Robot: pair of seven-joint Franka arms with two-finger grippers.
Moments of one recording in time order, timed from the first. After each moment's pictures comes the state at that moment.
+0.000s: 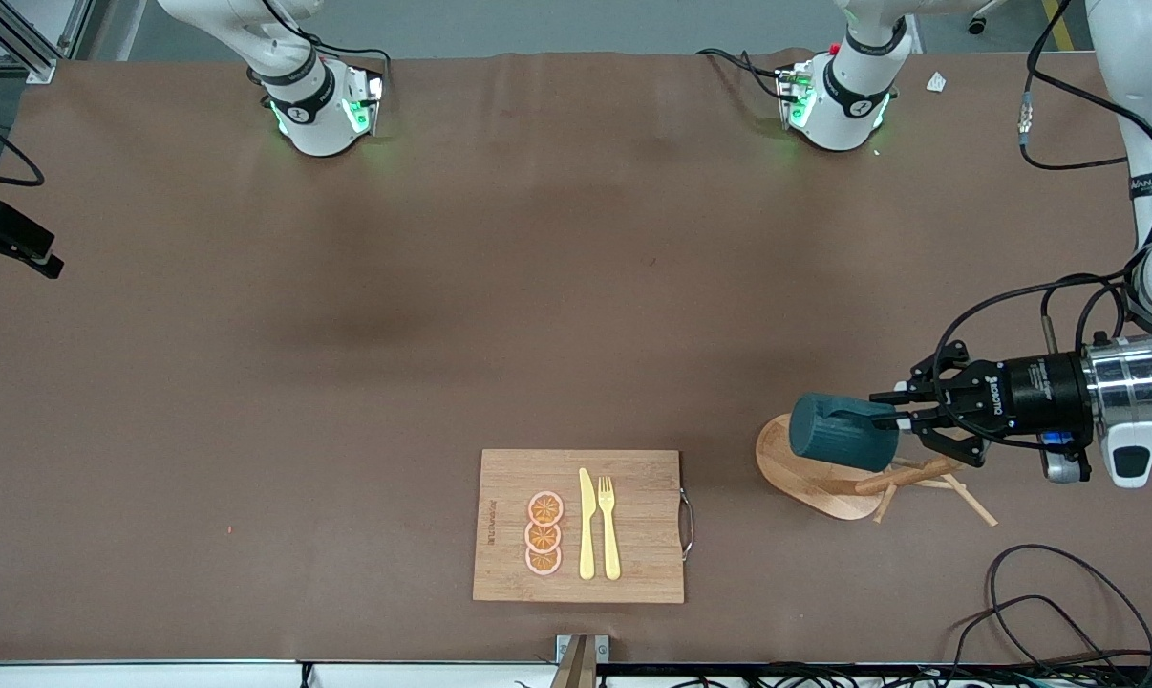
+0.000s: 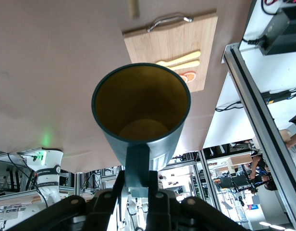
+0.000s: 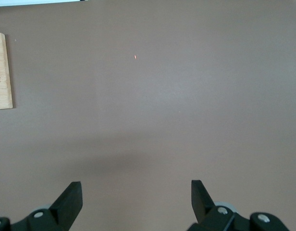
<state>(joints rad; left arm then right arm) 0.02 0.54 0.05 -1.26 -1.00 1.62 -1.11 0.03 -0.03 -0.12 -1.58 -0.03 1.64 -0.01</state>
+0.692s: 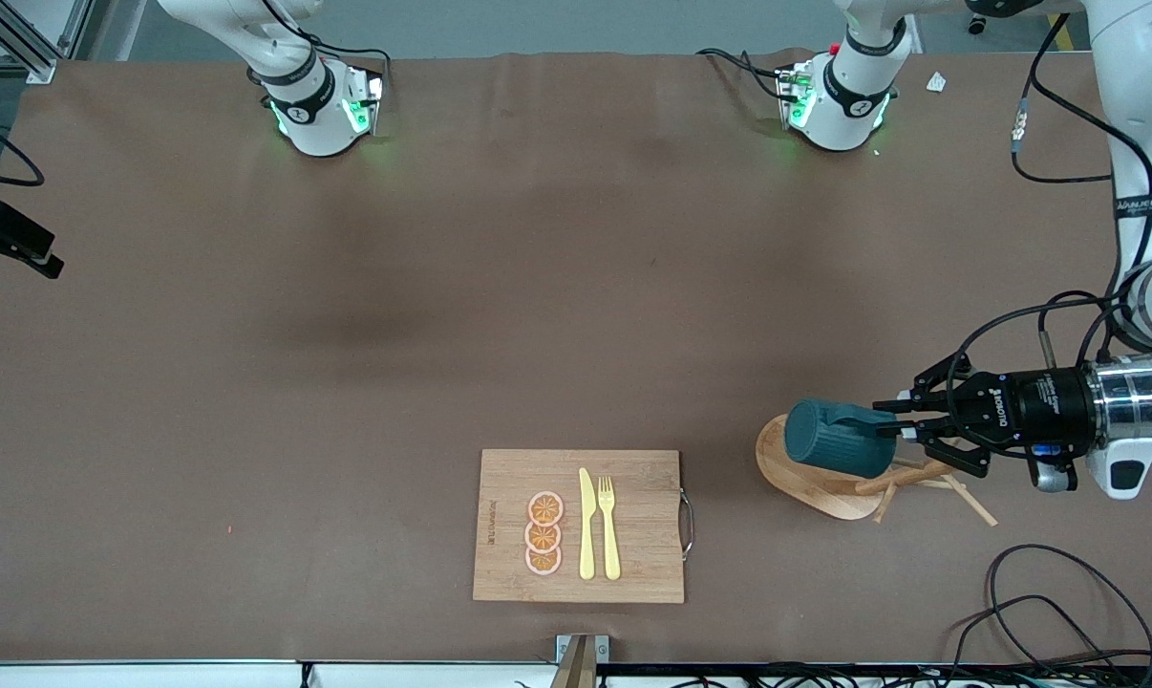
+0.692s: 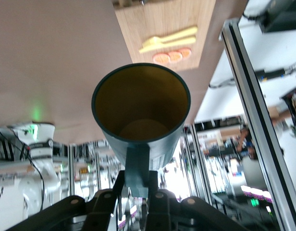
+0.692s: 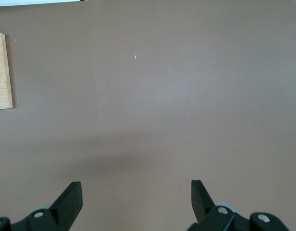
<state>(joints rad) 0.06 0.60 0.04 -1.26 -1.18 1.57 -1.06 0.03 -0.03 -0.12 -1.58 -0.03 1.64 -0.01</state>
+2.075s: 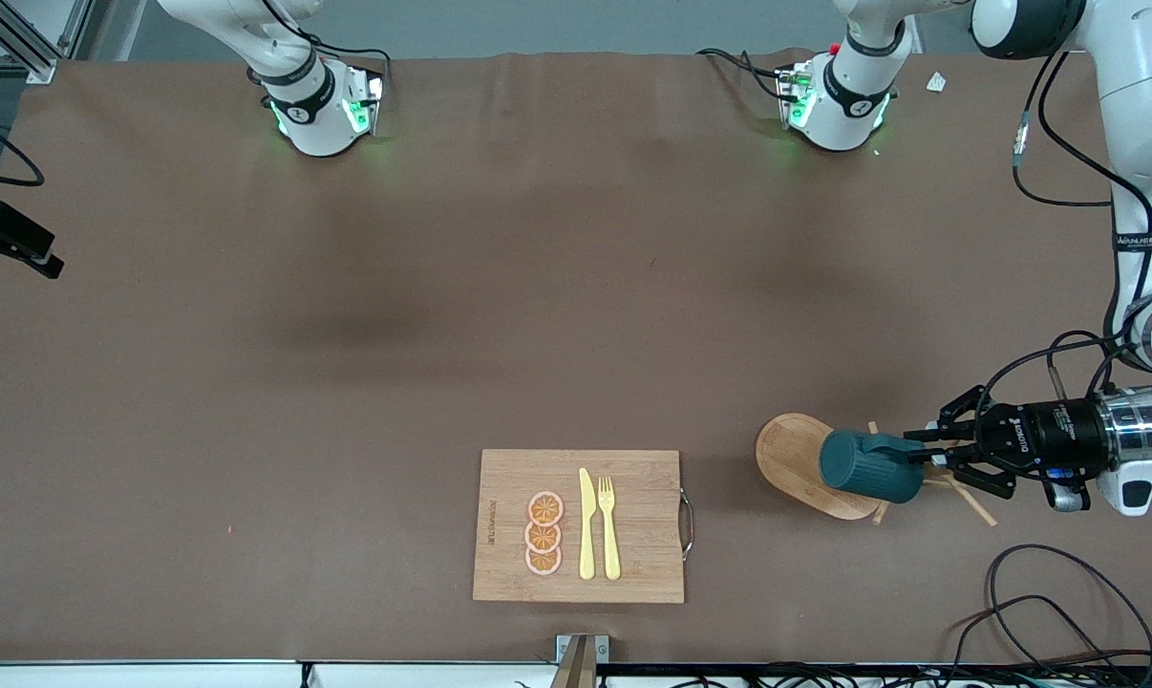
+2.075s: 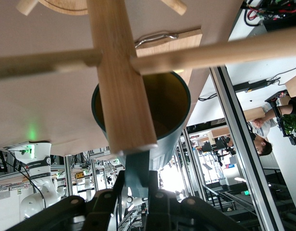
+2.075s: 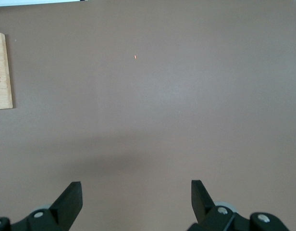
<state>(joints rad) 0.12 0.70 0.09 -1.26 -1.18 1.56 -0.88 0.03 -0.03 -0.12 -1.58 -0.03 1.64 -0.01</state>
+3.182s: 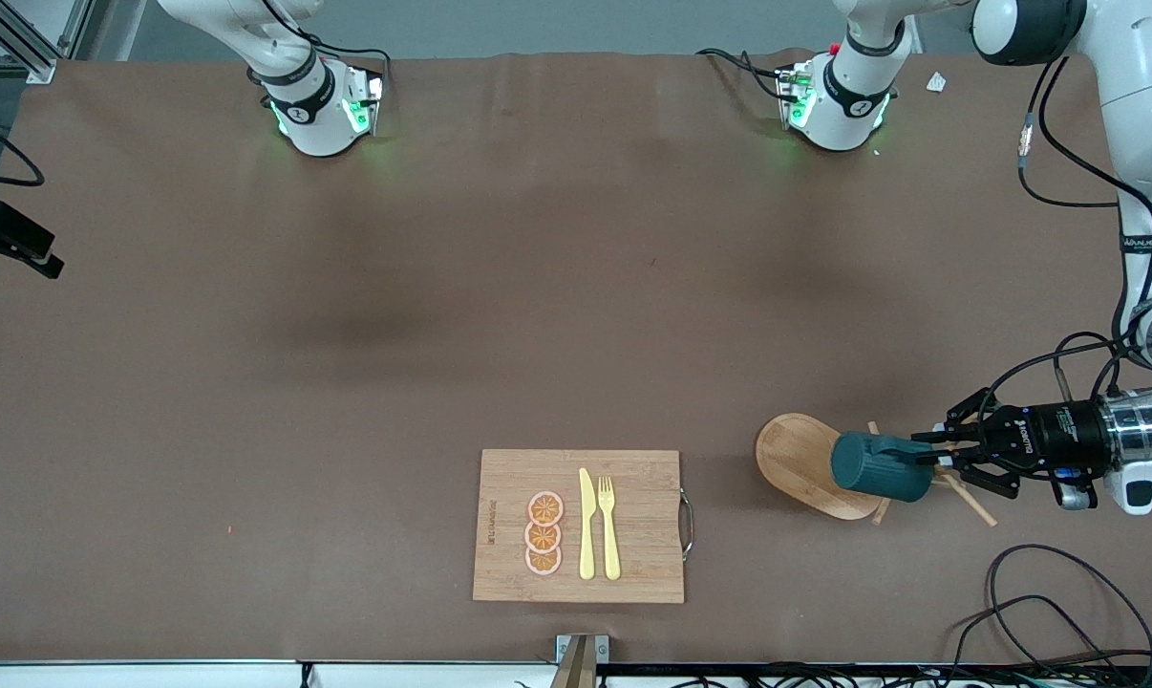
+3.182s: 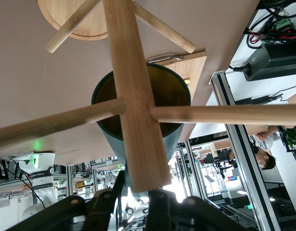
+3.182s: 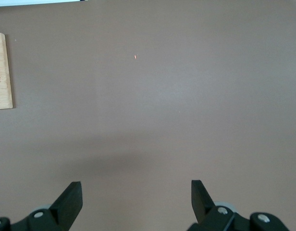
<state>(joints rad) 0.12 0.72 0.11 -1.26 -1.15 1.56 -0.88 0.03 -0.03 -0.12 -1.58 -0.03 1.64 -0.01</state>
